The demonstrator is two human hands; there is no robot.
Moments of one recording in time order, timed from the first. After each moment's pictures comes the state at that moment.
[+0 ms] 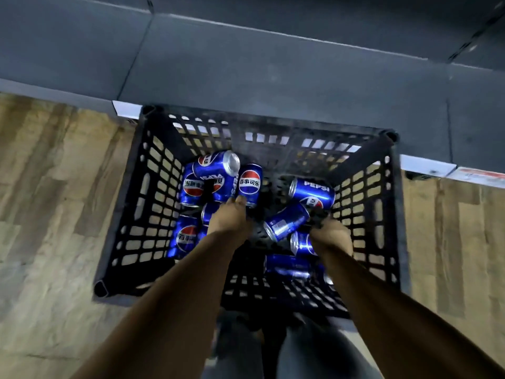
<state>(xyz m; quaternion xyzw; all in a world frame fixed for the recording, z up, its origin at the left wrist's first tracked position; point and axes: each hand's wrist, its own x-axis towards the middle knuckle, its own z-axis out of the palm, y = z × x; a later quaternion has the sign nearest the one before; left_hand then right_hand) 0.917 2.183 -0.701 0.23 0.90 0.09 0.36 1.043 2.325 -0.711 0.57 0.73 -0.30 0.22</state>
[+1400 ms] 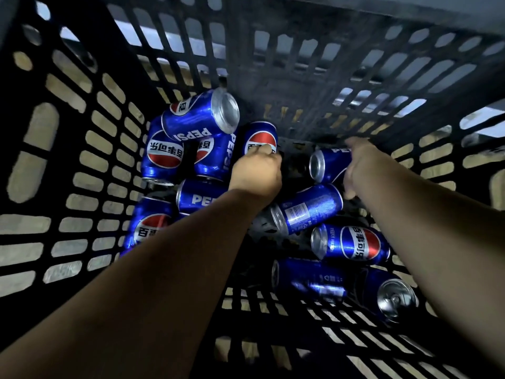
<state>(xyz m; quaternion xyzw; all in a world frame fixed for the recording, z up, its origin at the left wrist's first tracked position) 0.891 2.240 -0.845 0.39 0.90 0.09 0.16 0.938 2.412 -0.842 0.69 0.44 -0.58 0.01</state>
